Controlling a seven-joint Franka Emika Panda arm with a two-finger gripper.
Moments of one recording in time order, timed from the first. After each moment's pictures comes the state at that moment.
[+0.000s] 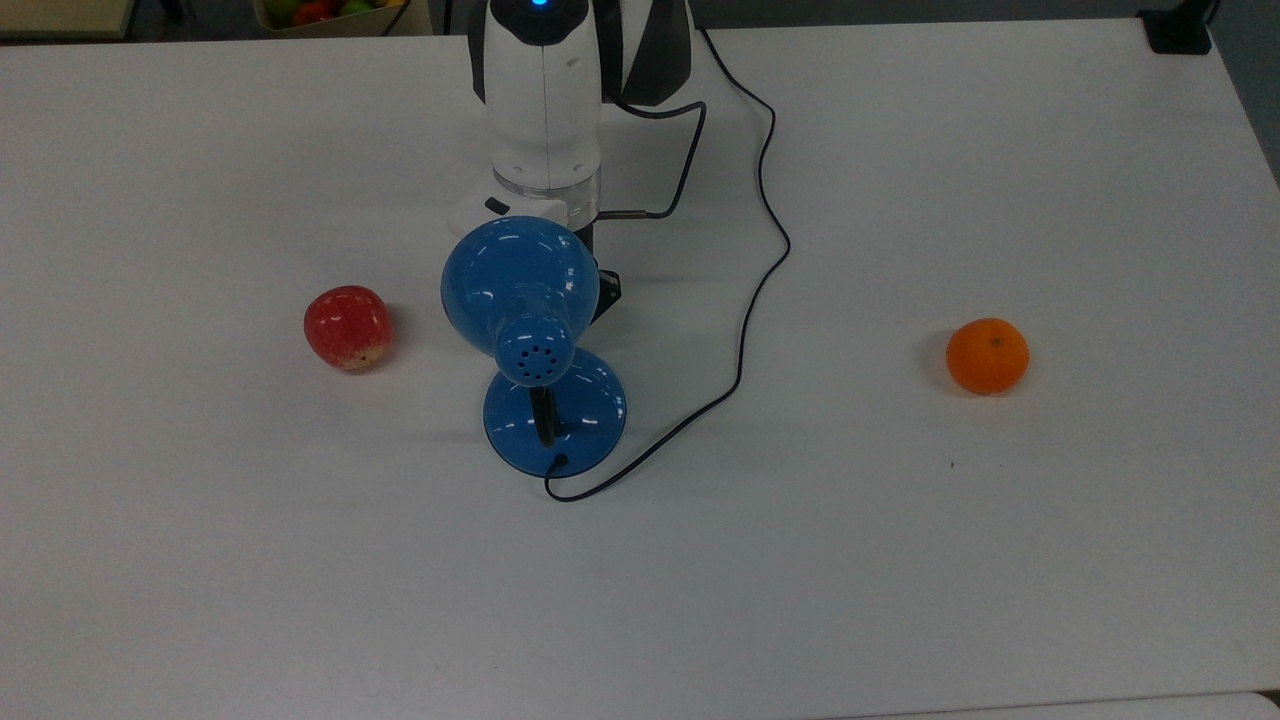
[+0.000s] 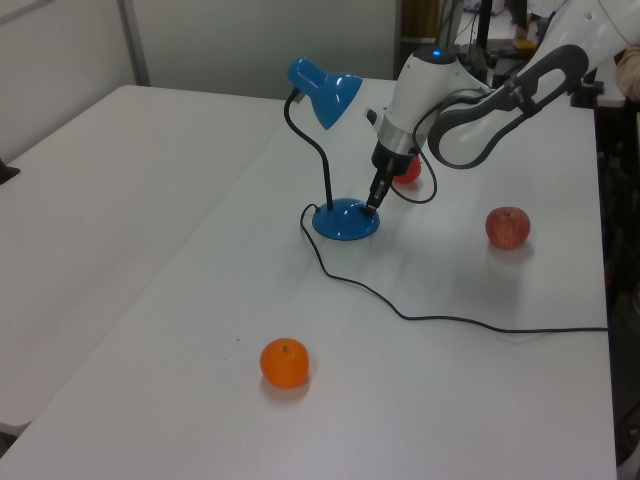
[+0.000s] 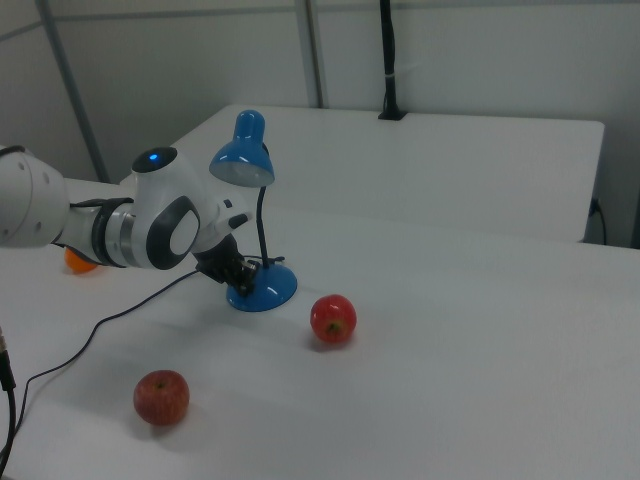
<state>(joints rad) 0.09 0.37 0.02 -1.94 -0.09 2.64 0.01</state>
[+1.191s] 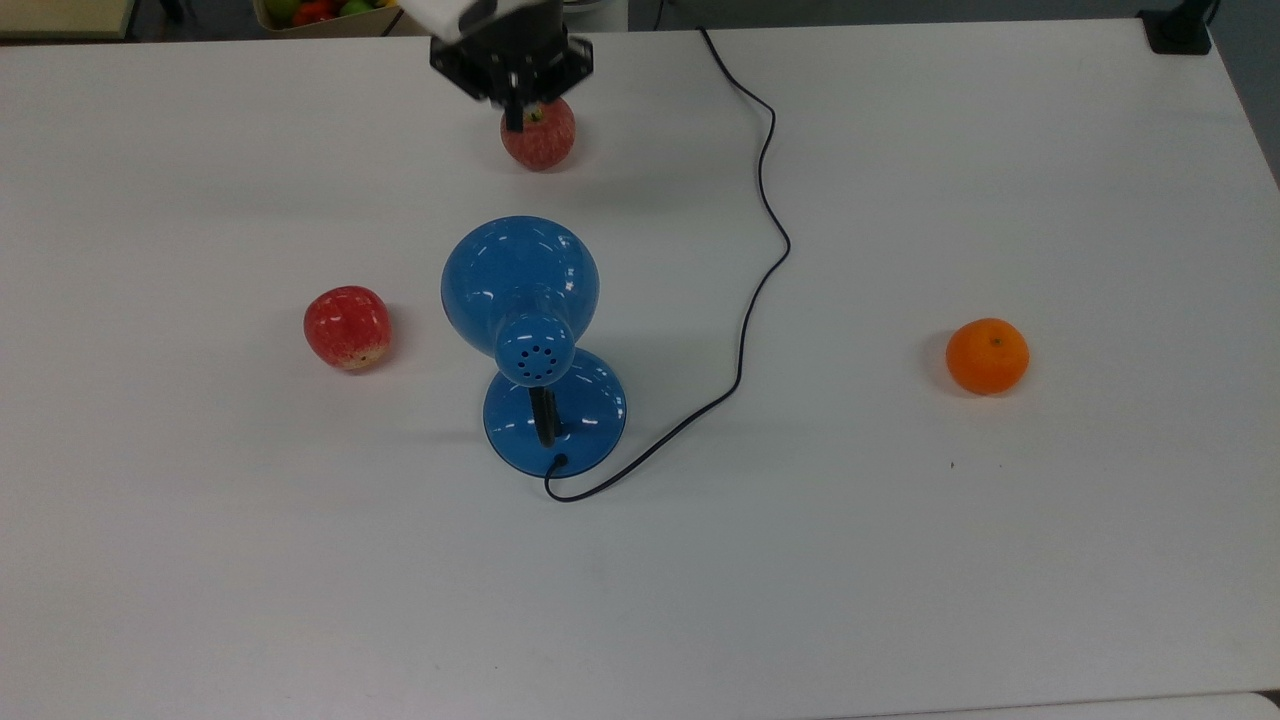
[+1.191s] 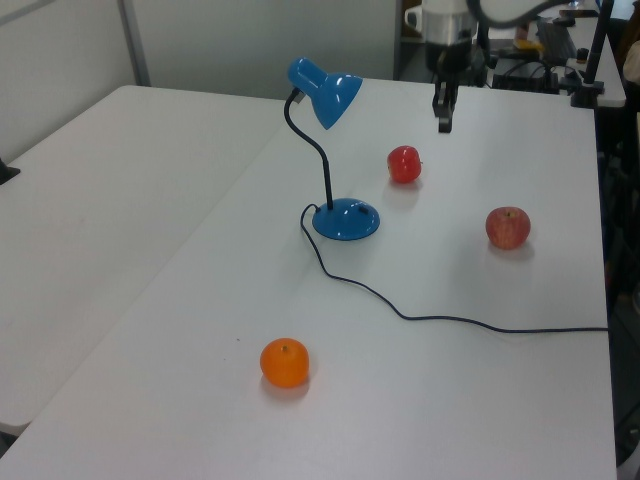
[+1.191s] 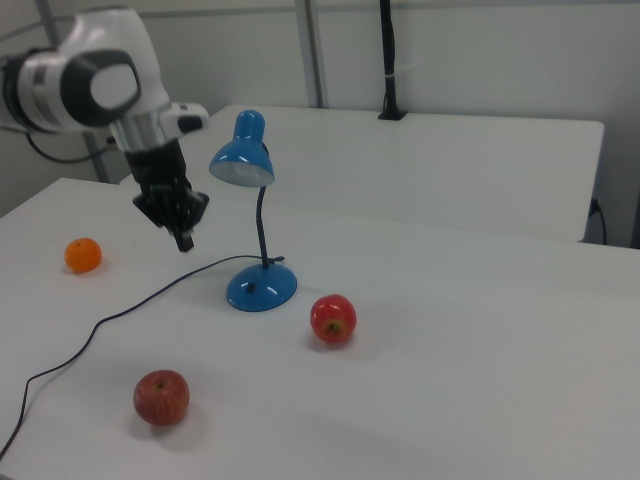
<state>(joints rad) 0.08 0.04 0.01 -1.75 -0.11 1.76 0.01</state>
